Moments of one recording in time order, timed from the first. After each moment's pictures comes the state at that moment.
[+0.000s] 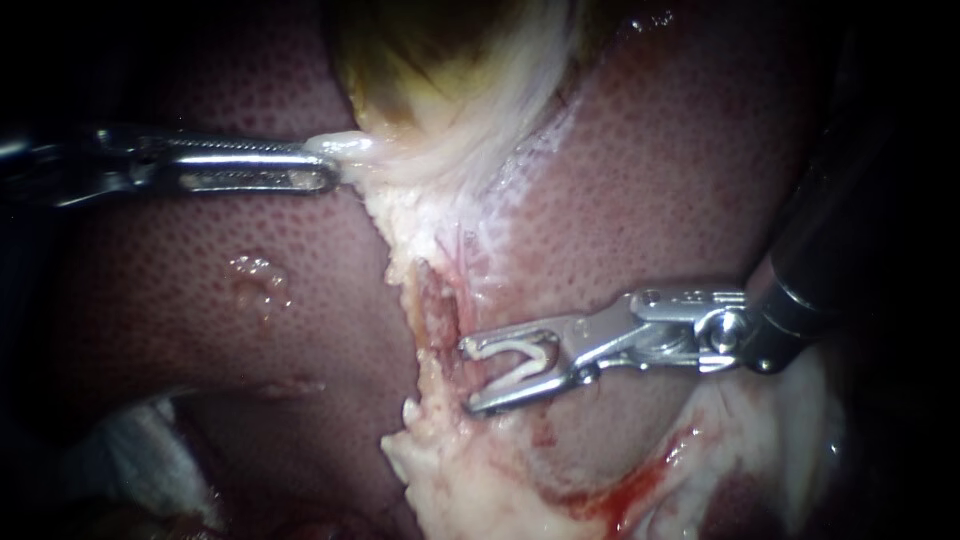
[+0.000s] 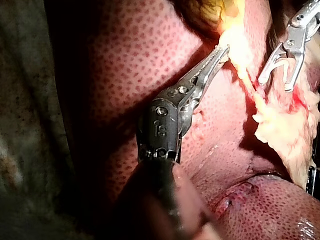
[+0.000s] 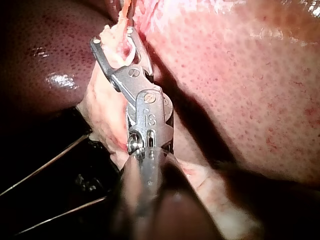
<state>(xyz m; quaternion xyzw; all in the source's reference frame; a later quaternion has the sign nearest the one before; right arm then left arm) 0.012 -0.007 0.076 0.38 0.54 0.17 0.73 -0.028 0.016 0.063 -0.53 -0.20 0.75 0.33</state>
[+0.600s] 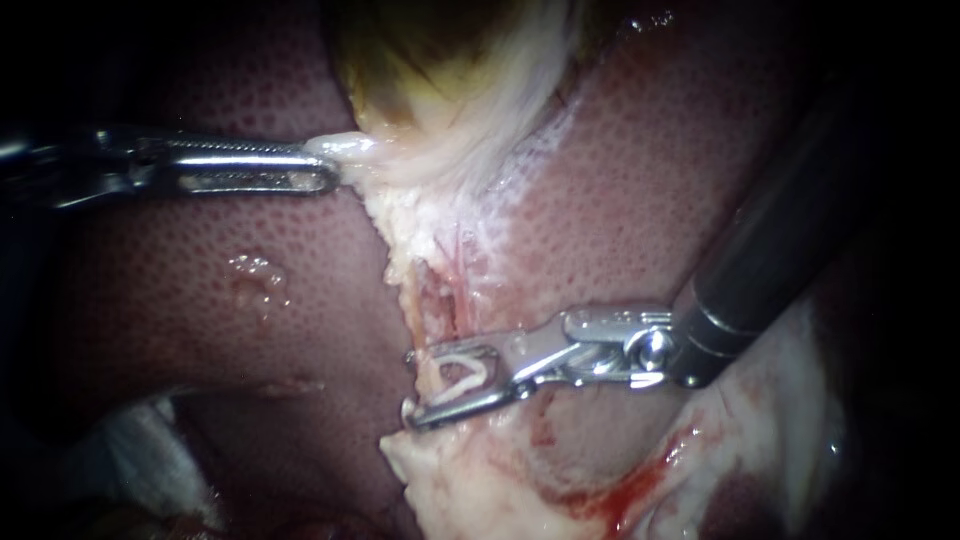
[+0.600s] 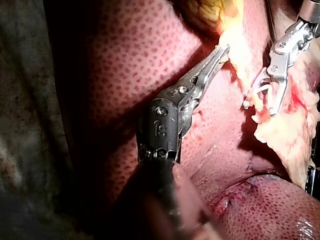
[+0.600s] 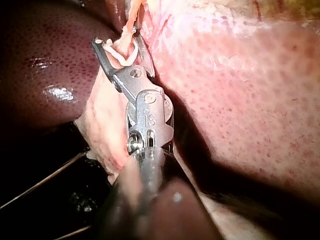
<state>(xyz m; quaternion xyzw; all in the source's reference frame) 0.018 -0.011 0.080 0.39 0.55 0.14 0.73 -0.028 0.016 0.063 -0.53 -0.20 0.75 0.33</state>
